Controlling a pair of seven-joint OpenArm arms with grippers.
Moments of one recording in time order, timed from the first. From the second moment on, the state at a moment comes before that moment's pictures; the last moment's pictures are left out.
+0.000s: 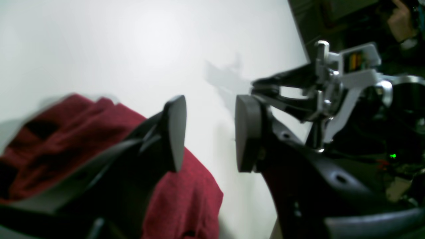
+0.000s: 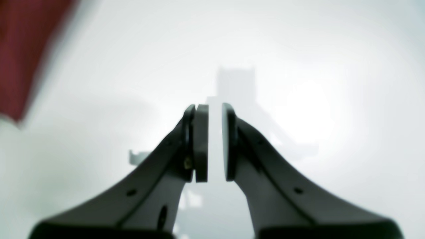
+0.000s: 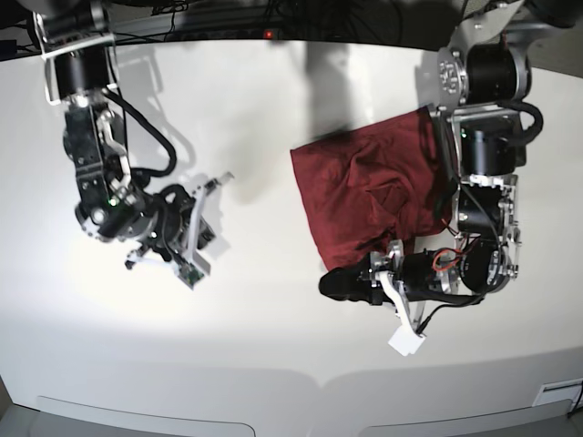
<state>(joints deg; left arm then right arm) -26.9 -0.9 -9.9 61.1 -53.0 -38.1 73.0 8.5 22.4 -9.8 89.1 15.4 36.3 -52.0</state>
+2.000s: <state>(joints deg) -1.0 -5.4 -9.9 98.8 -21.1 -34.9 56.2 -3.0 25.8 -9.9 98.0 15.3 34.3 -52.5</state>
